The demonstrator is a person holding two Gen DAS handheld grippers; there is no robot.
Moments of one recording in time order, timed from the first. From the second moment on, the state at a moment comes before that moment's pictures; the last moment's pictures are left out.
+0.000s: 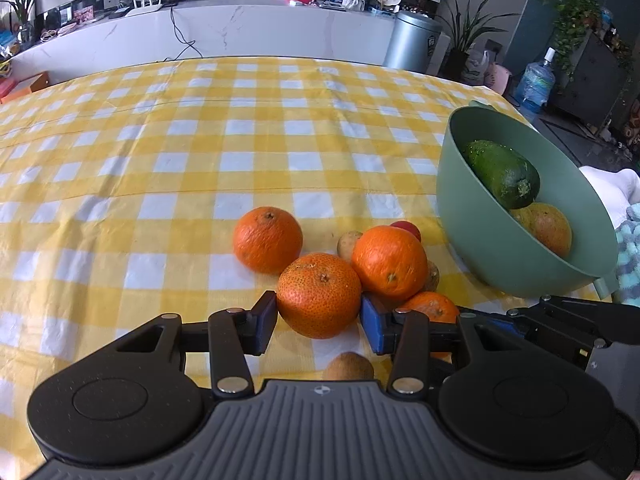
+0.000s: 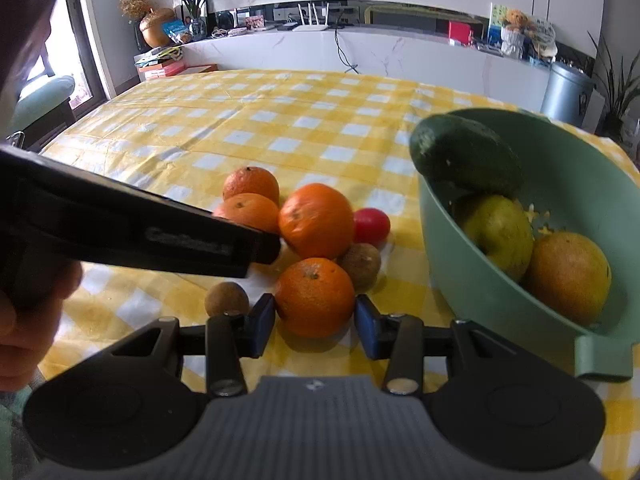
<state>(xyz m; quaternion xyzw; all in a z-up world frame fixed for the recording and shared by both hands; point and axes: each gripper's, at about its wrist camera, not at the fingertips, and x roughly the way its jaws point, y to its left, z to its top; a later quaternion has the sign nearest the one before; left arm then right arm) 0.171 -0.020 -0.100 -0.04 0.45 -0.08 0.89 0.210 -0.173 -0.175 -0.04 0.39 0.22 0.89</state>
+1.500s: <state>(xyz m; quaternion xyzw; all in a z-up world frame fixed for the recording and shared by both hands) 0.158 -0.105 0.018 -0.02 0.36 -0.19 0.91 0.173 -0.282 -0.073 -0.04 0.18 0.17 0.97</state>
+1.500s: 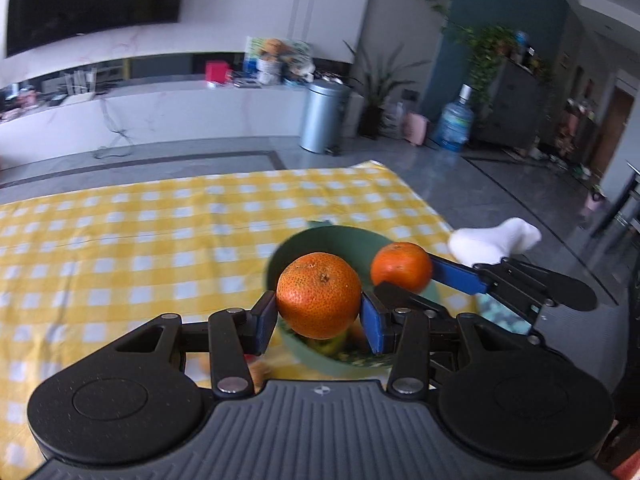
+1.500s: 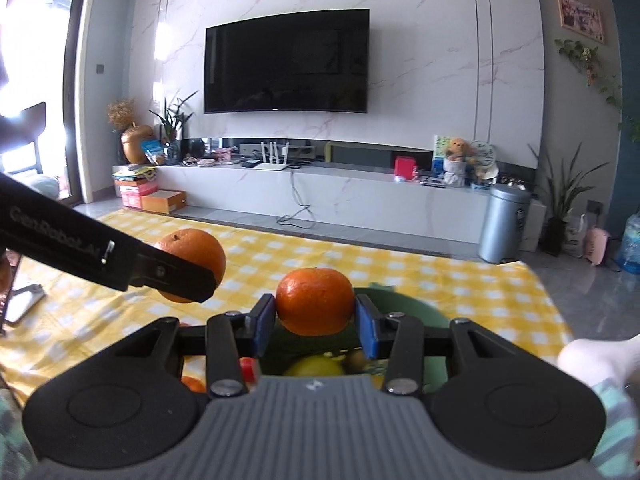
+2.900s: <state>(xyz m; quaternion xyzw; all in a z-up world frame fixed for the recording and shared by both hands) 0.221 -0.152 -0.062 -0.05 0.52 -0.22 0.82 0.236 -0.307 -0.122 -0.10 0.37 0.13 0.92</state>
